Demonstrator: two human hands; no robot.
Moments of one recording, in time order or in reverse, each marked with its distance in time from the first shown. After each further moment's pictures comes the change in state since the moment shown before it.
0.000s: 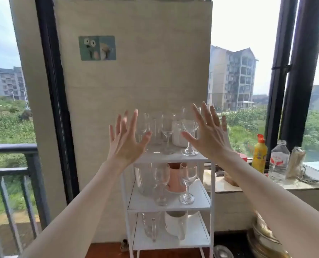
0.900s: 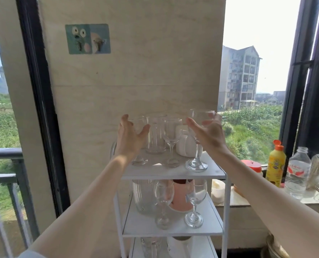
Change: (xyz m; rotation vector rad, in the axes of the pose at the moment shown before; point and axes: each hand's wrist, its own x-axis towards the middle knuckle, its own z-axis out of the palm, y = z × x) left_hand 0.074 -0.019 0.056 -0.450 0.096 -0.337; right_hand 0.061 0.000 0.049 0.819 0.137 0.498
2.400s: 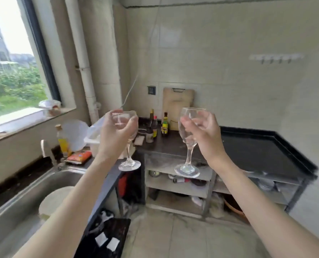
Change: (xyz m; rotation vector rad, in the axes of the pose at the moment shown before) left_hand -0.677 0.512 0.249 -1.028 -1.141 0.093; right_hand -0.488 -0.069 -0.786 -0.424 0.872 0.214
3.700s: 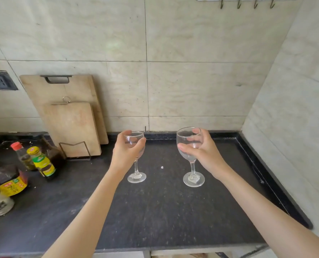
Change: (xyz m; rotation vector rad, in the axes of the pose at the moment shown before) left_hand 0.323 -0.336 0.714 0.066 -0.416 -0.377; right_hand 0.529 0.435 -0.416 -0.248 0.055 0.409
